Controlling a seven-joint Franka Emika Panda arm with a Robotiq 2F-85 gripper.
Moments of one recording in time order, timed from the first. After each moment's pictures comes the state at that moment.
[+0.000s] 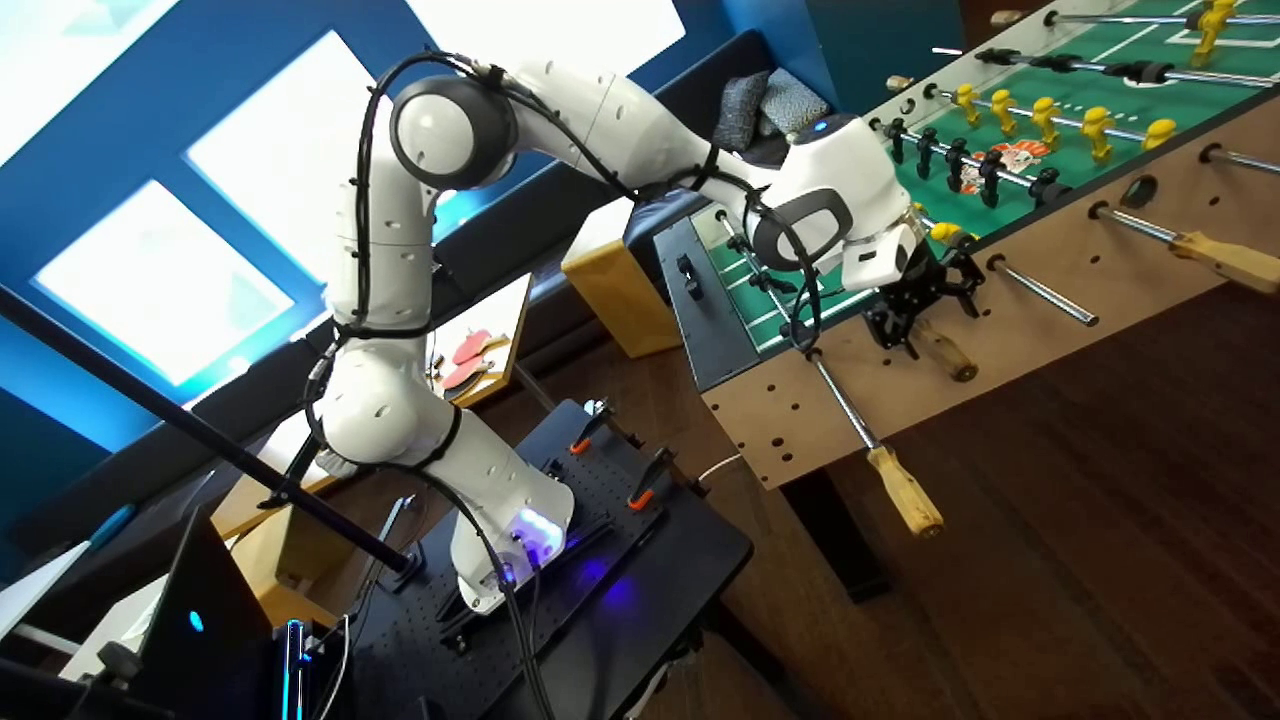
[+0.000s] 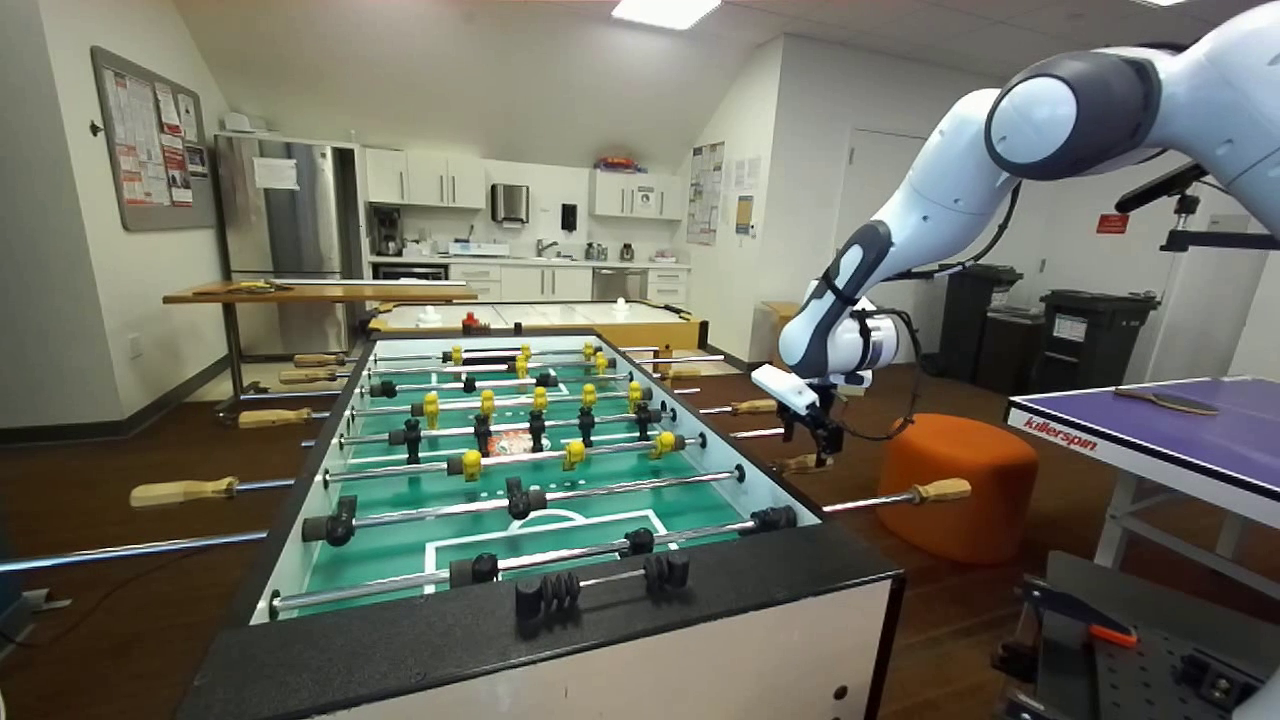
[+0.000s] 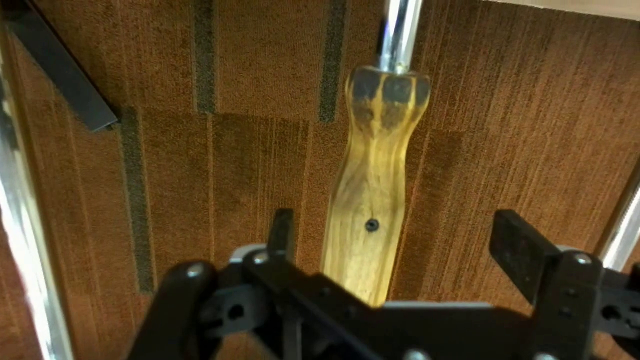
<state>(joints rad) -0.23 0.77 -0.29 -1.86 0.23 2.74 1.37</state>
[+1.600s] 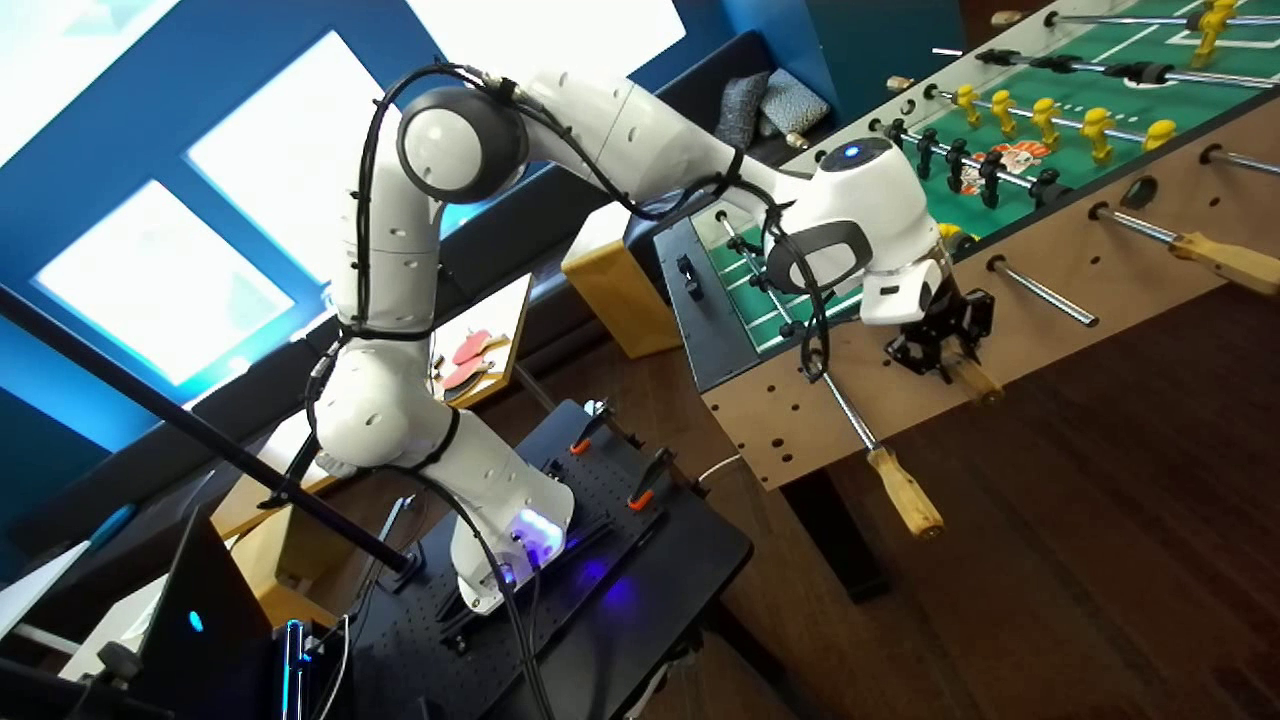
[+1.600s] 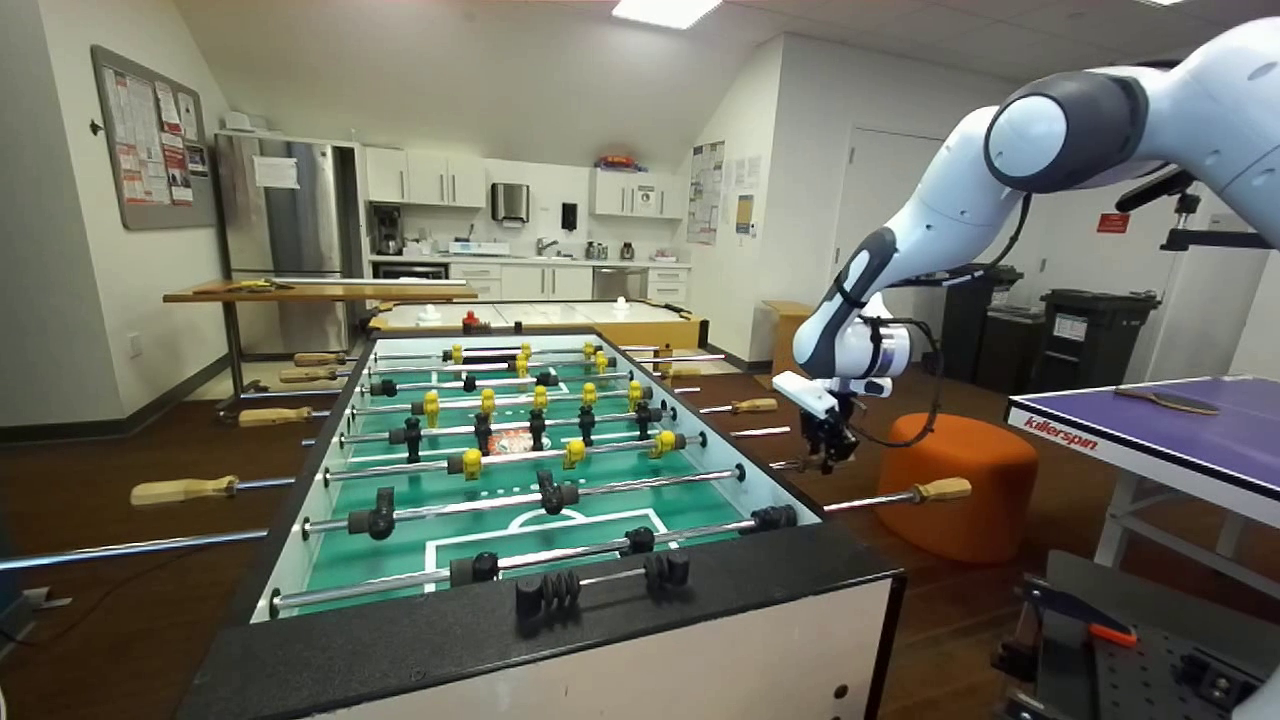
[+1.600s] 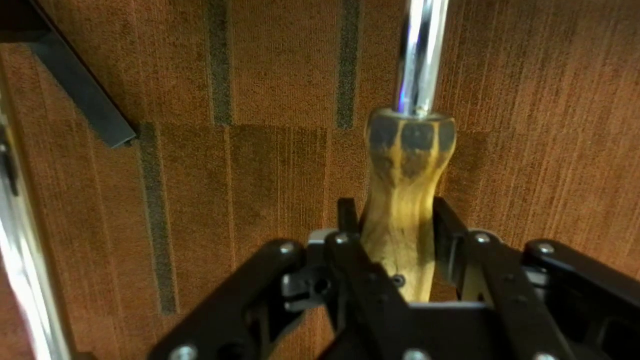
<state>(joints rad) -0.33 0.81 -0.26 -1.83 0.34 2.72 1.26</state>
